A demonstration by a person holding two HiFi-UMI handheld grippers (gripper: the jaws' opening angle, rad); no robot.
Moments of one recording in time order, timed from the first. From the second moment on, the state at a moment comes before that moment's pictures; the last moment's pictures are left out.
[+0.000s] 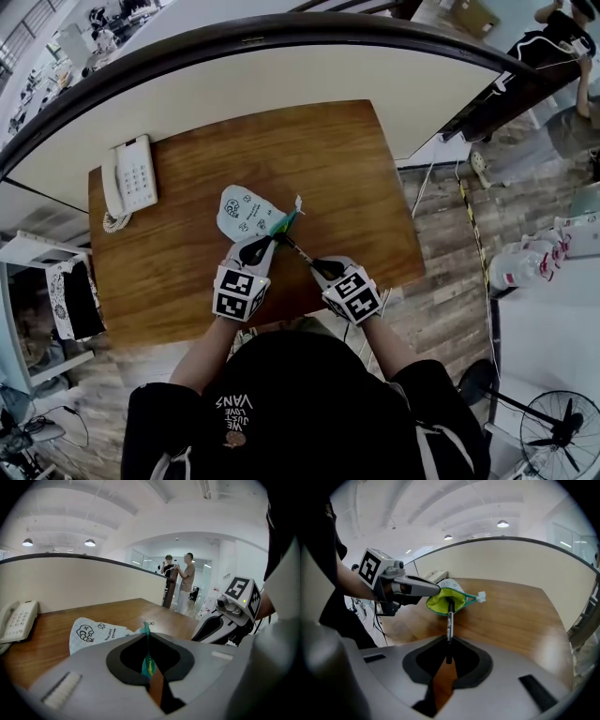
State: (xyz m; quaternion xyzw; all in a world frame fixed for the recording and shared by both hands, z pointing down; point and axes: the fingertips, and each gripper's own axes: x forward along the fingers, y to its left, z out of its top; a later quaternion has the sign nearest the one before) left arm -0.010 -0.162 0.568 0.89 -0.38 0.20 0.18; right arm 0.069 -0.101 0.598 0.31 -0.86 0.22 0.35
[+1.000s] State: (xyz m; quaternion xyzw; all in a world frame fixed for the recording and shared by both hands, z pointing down) left arm -0.004 -0.147 0.563 0.89 -0.37 0.16 0.22; right arm -0.013 -0.158 0.595 0.25 -0.89 0.19 0.32
